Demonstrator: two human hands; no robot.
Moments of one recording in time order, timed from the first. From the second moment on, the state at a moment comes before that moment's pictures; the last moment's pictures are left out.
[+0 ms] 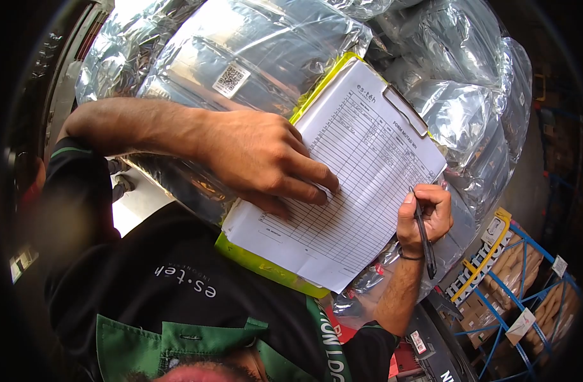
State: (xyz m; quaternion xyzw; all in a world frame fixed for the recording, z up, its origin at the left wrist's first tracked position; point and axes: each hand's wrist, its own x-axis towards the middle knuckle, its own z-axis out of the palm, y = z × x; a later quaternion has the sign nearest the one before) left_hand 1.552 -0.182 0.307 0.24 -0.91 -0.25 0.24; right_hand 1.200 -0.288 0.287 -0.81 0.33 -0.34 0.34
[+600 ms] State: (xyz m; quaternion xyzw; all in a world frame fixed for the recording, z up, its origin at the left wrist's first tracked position) left_hand 1.552 -0.181 0.310 0.29 -0.90 -0.25 0.22; right_hand 1.206 -0.287 0.285 -0.81 0.33 -0.37 0.32
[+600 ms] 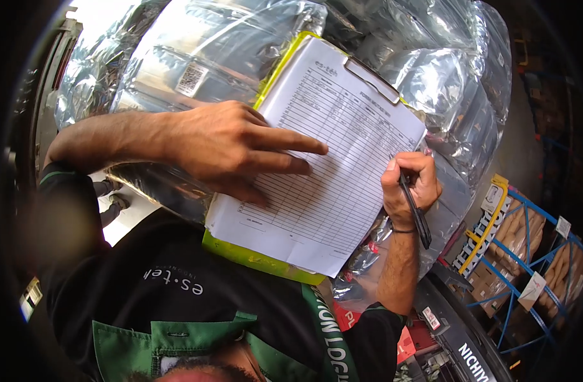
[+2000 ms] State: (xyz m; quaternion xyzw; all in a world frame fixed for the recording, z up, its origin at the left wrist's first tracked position) left_hand 1.542 -0.186 0.306 0.32 -0.89 -0.22 0.23; right_hand 1.207 -0.292 0.280 -0.82 0.32 -0.36 0.30
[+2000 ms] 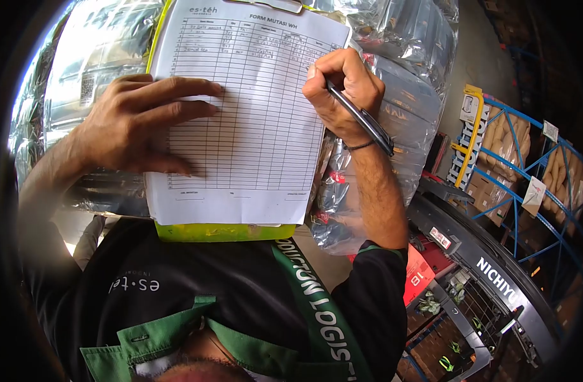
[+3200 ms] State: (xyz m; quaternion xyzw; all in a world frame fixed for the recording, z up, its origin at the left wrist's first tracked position) left_hand 1.542 -0.185 0.302 0.32 -0.89 -0.21 0.23; right_hand 1.204 -0.291 0.282 -0.84 0.32 -0.37 0.25
